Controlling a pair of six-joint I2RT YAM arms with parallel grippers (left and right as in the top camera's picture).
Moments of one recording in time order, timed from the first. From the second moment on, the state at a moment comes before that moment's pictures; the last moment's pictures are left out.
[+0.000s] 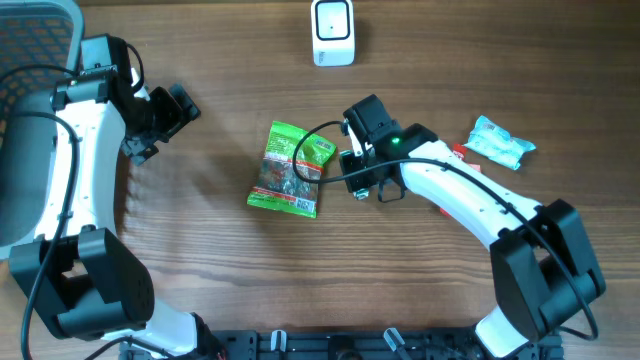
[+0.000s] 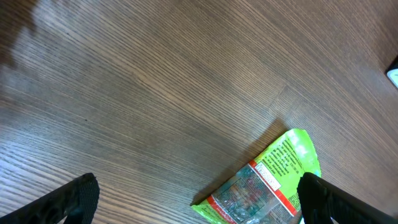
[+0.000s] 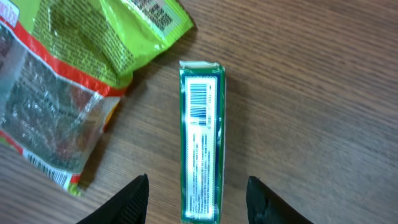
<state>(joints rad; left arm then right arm) 0.18 1.74 1.48 -1.04 0.19 -0.47 0.56 1.78 1.16 -0.64 -0.06 0.22</state>
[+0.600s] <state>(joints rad) 0.18 1.74 1.48 -1.04 0.18 -0.47 0.56 1.80 1.03 -0.47 -0.06 0.21</state>
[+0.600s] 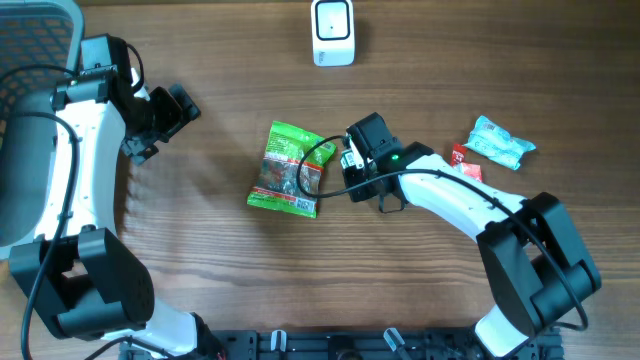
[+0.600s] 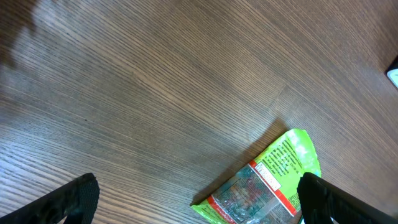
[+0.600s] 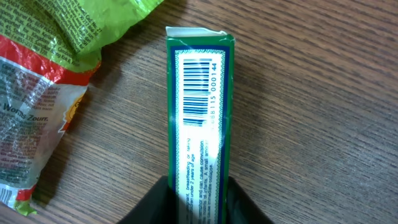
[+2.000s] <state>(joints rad) 0.18 1.74 1.48 -1.04 0.19 -0.47 0.63 1.81 0.95 -0.54 0.55 0.25</state>
